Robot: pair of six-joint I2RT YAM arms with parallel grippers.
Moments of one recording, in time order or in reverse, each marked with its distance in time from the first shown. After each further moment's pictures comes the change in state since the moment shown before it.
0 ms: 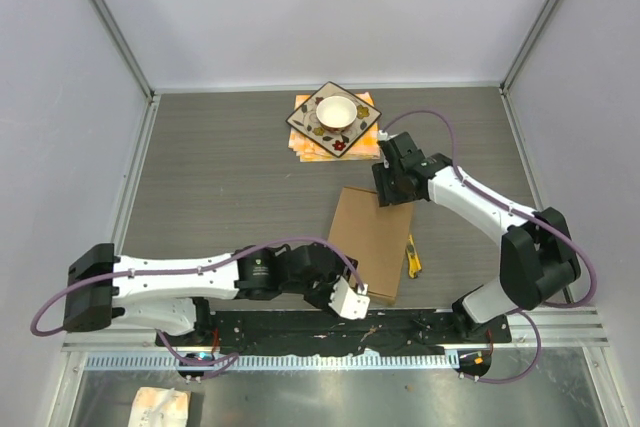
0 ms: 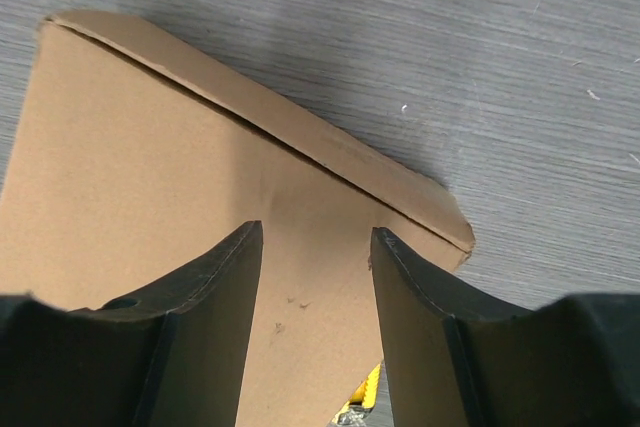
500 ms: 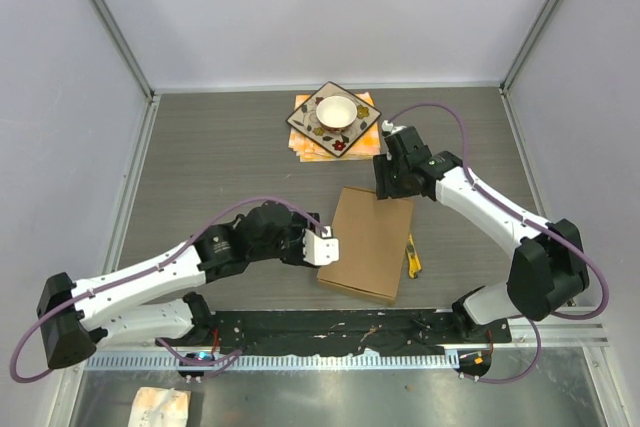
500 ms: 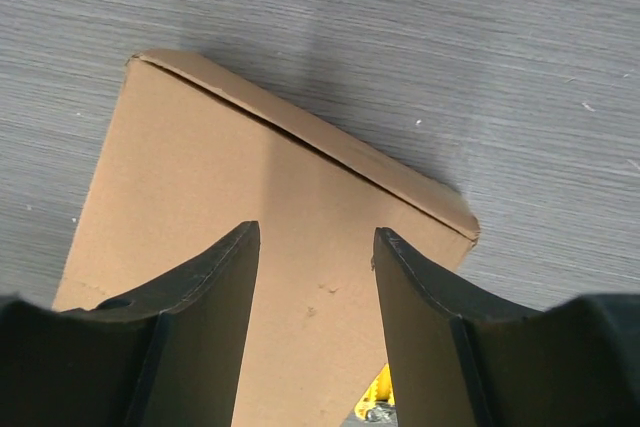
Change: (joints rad) left arm 0.289 -0.191 -0.029 -0.028 0.029 0.003; right arm 0.000 -0.048 0.030 -0.002 -0.023 0.066
